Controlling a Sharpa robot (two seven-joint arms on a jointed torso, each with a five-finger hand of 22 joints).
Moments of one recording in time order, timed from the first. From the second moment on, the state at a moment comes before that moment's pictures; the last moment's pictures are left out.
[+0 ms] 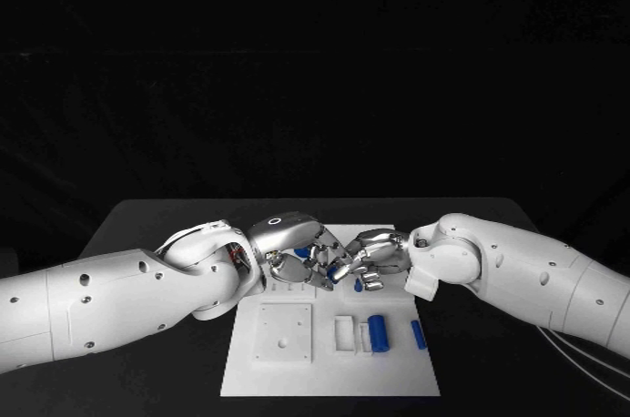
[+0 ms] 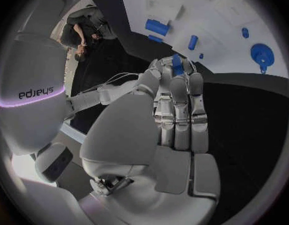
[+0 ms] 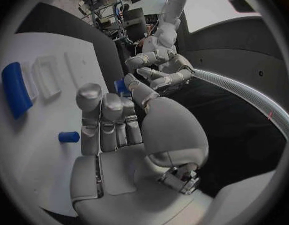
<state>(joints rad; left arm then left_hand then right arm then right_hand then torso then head) 1.42 -0.70 -0.24 1.57 -1.33 -0.38 0.31 1.50 -0.11 0.02 -0.10 0.12 1.04 0.06 0.06 0.06 1.40 -0.03 0.38 0.20 1.23 -0.08 1.00 0.45 0.02 1.23 -0.10 0.16 1.31 1.14 -0.65 0.14 1.20 -0.36 0.46 -0.24 1.25 0.02 0.39 -0.26 0.07 1.24 0.06 0.06 0.06 1.18 -0.02 1.14 1.09 1.40 -0.08 1.04 1.07 0.08 1.47 -0.11 0.75 1.31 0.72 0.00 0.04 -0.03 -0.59</state>
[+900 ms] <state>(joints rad) 1.42 -0.71 -0.24 1.57 -1.40 -0.30 0.22 1.48 -0.08 -0.01 -0.10 0.14 1.07 0.09 0.06 0.06 1.31 -0.03 0.71 0.44 1.23 -0.08 1.18 0.48 0.02 1.21 -0.10 0.37 1.31 1.14 -0.65 0.14 1.21 -0.39 0.51 -0.26 1.25 0.02 0.40 -0.27 0.08 1.24 0.07 0.06 0.06 1.18 -0.02 1.14 1.09 1.40 -0.08 1.04 1.07 0.08 1.47 -0.11 0.75 1.31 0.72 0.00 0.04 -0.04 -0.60</state>
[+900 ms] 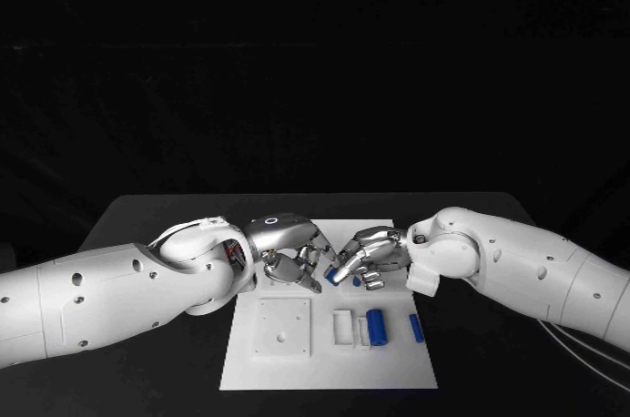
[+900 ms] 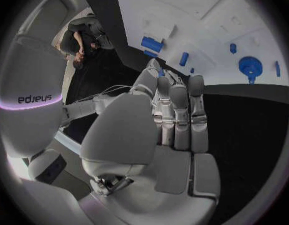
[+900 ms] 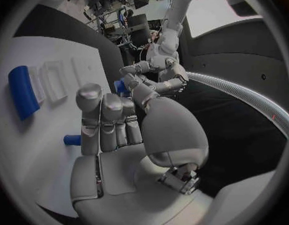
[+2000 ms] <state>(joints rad) 1.42 -0.68 -0.24 1.55 -1.37 -0.26 0.20 1.43 -0.04 -0.02 -0.04 0.13 1.13 0.08 0.06 0.06 1.30 -0.03 0.73 0.46 1.23 -0.08 1.20 0.48 0.02 1.21 -0.10 0.39 1.31 1.14 -0.64 0.14 1.20 -0.41 0.52 -0.26 1.25 0.02 0.41 -0.26 0.08 1.23 0.07 0.06 0.06 1.18 -0.02 1.14 1.09 1.40 -0.08 1.04 1.08 0.08 1.46 -0.10 0.75 1.31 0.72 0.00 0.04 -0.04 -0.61</state>
